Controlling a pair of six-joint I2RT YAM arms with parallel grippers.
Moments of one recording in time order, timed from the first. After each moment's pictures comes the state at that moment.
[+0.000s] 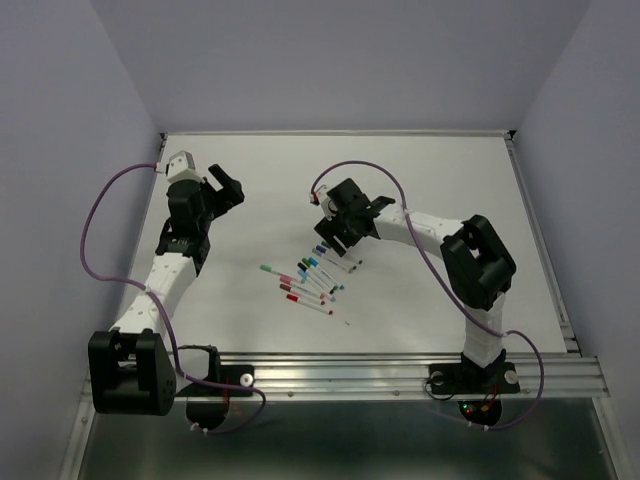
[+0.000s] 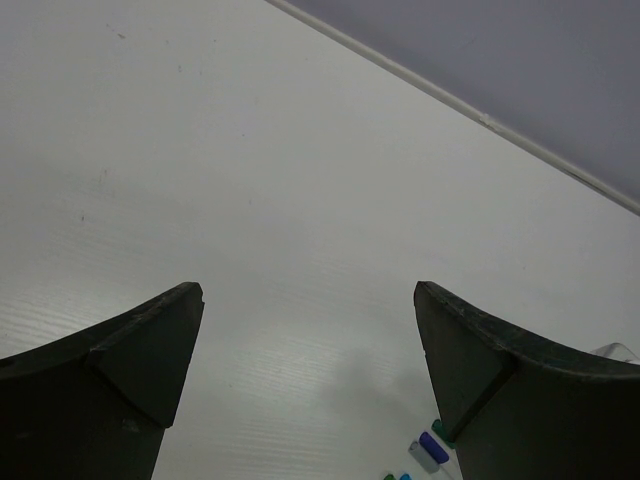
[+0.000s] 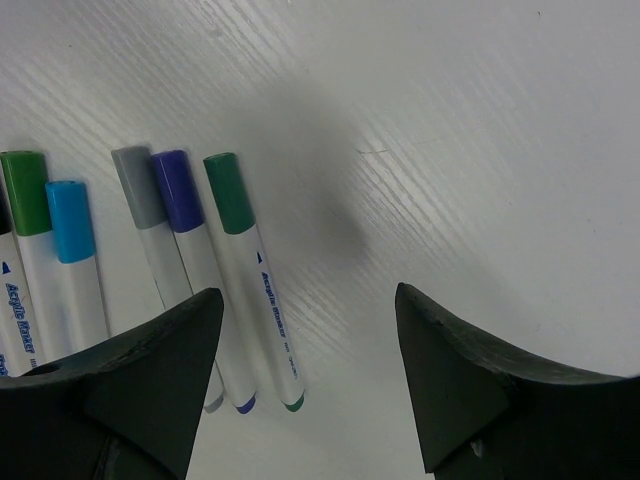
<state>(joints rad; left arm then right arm) -0.06 1.17 0.77 0.11 -0.05 -0.51 0.71 1.96 1.41 -0.45 0.06 -0.15</state>
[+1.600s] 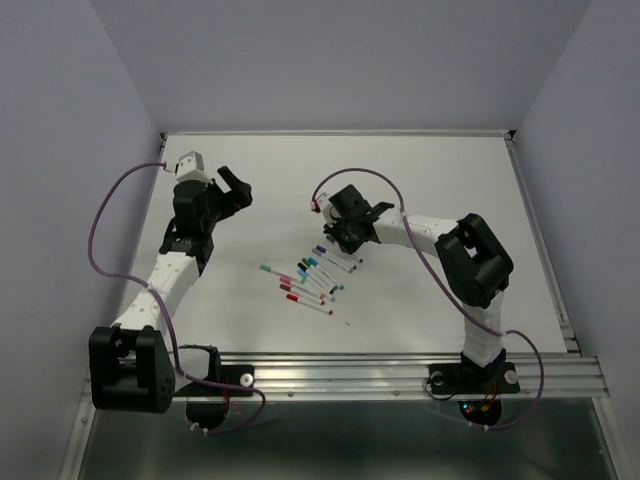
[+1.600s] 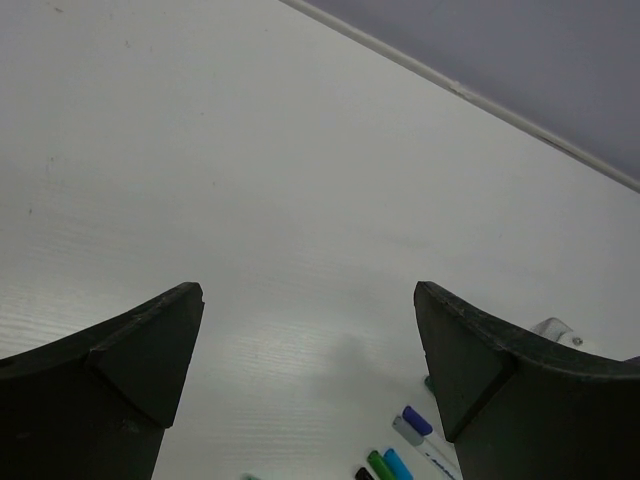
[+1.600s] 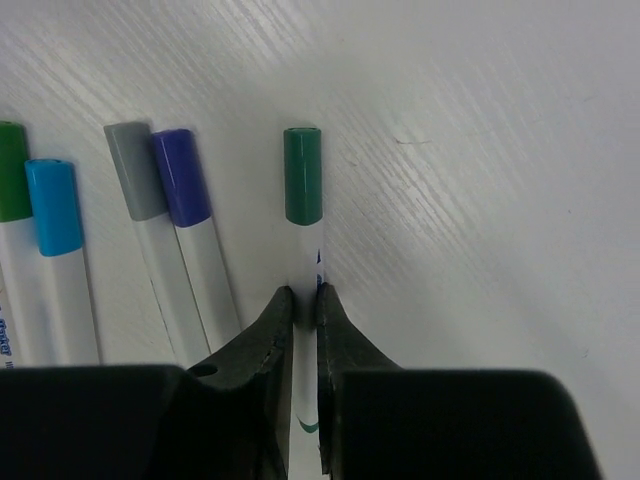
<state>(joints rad) -0.08 1.18 0.76 0.12 0.01 -0.52 0.70 1.99 1.37 -0.41 0.02 -0.19</state>
